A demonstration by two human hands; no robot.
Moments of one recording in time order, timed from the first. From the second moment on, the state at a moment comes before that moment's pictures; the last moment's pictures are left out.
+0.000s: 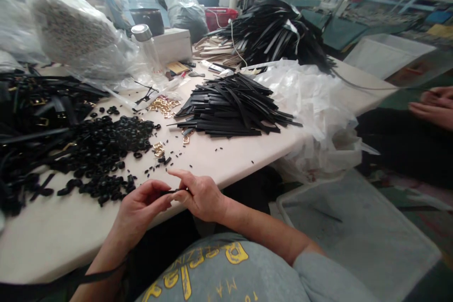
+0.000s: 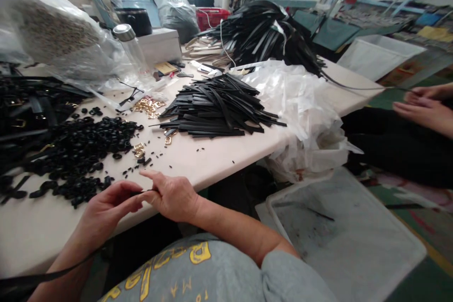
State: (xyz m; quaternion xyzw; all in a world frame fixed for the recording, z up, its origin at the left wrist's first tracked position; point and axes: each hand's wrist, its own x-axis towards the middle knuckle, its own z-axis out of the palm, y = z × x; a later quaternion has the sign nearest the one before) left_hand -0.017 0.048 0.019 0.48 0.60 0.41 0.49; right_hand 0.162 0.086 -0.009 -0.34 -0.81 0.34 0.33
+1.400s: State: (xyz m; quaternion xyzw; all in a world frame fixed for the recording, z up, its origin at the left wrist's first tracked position) left_hand -0.076 0.200 0.019 0.72 0.66 0.12 0.17; right_hand 0.187 0.129 -0.015 -0.37 -0.54 0.66 0.36
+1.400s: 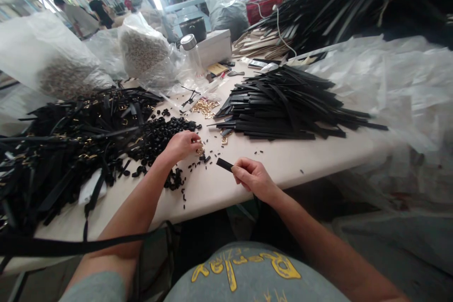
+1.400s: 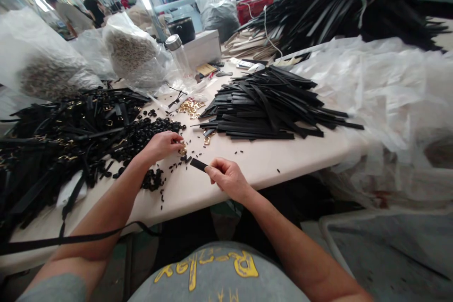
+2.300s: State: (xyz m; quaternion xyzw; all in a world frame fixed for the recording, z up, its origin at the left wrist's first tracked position) left_hand -0.058 0.111 0.038 0.47 0.61 0.42 0.48; right_hand 0.183 0.127 -0.014 -0.37 -0.55 0.65 0.38
